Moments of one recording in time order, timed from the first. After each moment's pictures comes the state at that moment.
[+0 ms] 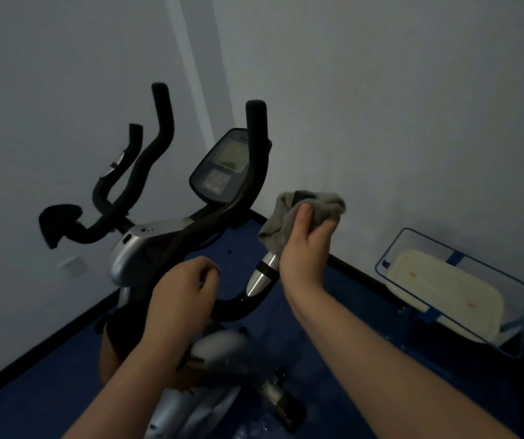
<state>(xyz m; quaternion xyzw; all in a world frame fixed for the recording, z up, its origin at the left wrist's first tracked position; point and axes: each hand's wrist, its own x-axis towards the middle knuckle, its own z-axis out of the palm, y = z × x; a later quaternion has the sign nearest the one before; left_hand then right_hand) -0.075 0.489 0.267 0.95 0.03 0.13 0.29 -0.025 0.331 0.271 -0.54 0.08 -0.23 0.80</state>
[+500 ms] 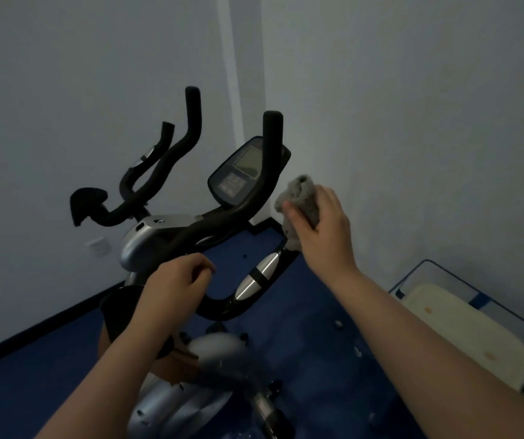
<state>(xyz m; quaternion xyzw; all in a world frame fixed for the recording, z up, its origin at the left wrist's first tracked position) -0.075 0.487 0.270 0.95 0.06 0.11 0.29 0.014 0.268 0.286 -0.75 -0.21 -0.27 0.56</state>
